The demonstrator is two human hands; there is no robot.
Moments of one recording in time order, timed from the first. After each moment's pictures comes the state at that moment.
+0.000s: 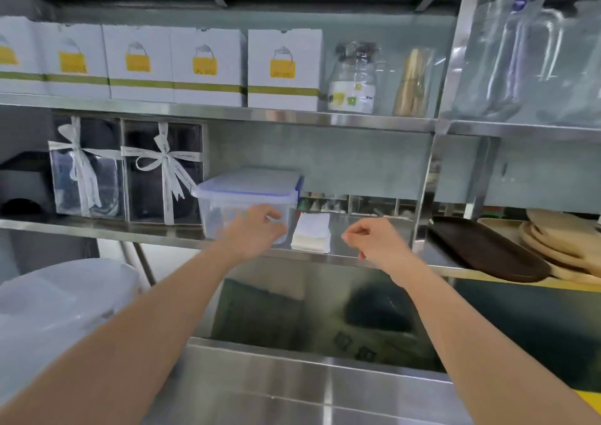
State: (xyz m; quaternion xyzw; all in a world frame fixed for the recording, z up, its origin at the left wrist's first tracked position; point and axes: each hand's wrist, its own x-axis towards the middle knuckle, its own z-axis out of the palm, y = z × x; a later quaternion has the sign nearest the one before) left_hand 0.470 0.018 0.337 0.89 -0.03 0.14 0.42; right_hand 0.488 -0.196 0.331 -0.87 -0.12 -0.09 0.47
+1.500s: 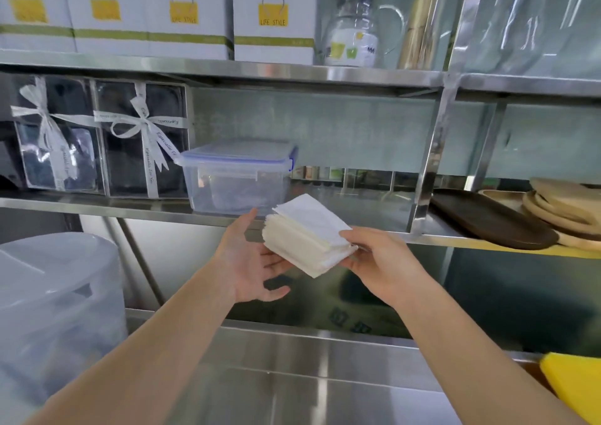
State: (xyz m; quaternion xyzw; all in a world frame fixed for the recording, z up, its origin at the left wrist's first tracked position) left_hand 0.456 0.009 0.269 0.50 0.12 -0.17 0.84; right_hand 0.458 -0.192 0.278 -0.54 -0.02 0.06 0.84
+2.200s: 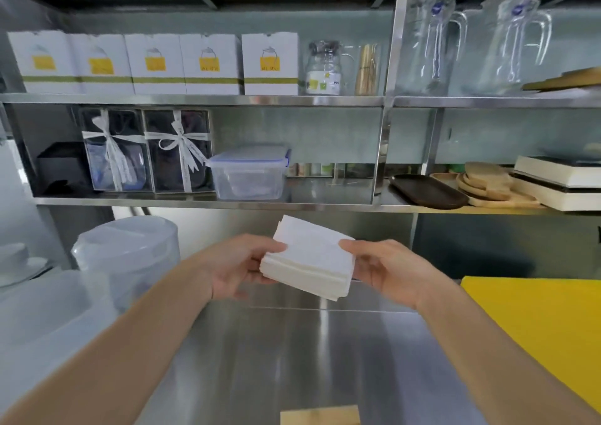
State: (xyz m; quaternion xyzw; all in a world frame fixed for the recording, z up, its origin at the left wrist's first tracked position) left_hand 0.240 0.011 0.317 0.76 0.06 -0.20 0.61; right_hand 0.254 -0.226 0.299 -0.58 -0.07 0.16 0.80
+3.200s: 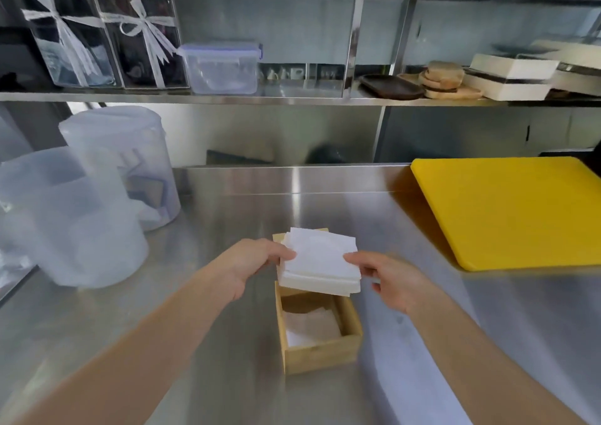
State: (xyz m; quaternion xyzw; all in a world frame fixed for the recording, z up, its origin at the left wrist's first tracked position) left_hand 0.080 -0.015 0.181 0.76 0.13 -0.20 0.60; right_hand 0.064 -0.240 0.150 -0.69 0.18 0.15 0.69
